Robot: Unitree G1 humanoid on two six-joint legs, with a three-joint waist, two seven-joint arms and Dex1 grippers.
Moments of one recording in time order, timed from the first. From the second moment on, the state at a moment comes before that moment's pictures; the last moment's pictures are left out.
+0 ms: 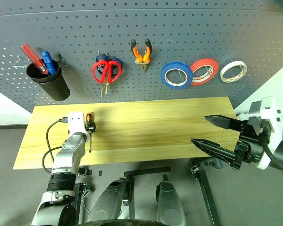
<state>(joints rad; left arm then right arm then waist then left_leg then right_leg) -0.33 0.12 0.20 0.22 -0.01 0.47 0.11 0.30 -1.05 -0.86 -0.71 1.28 0.89 0.76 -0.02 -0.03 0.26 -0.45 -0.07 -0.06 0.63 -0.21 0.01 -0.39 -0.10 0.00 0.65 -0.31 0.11</state>
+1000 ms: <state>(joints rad) -0.29 0.11 0.23 0.18 -0.07 0.53 0.13 0.34 -1.07 -0.96 -0.71 1.32 1.02 0.79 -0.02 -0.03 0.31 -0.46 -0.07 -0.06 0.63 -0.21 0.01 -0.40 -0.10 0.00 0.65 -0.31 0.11</state>
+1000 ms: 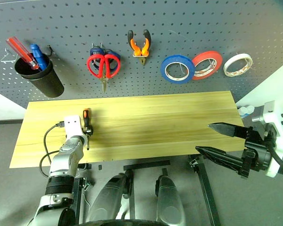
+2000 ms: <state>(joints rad) -0.45 0.10 0.33 0.16 -0.16 0.80 0.20 0.39 -1.07 -0.97 -0.71 1.28 1.03 0.82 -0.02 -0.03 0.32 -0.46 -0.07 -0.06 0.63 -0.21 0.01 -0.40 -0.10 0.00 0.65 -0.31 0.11</state>
